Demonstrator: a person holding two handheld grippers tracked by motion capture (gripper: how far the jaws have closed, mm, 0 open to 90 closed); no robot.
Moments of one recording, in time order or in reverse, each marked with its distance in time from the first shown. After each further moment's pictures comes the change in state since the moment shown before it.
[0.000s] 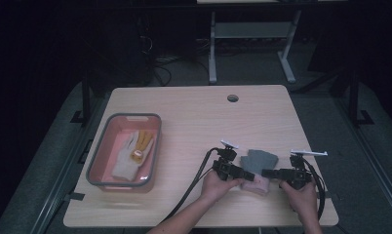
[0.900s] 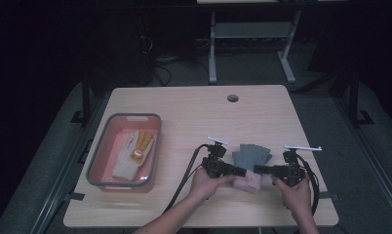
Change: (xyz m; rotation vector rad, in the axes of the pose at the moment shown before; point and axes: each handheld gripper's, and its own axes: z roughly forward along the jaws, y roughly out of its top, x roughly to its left) left arm -0.001 -0.003 -0.047 -0.082 -0.047 0.052; right arm 0.042 0.004 -0.002 -0.022 0.090 -0.086
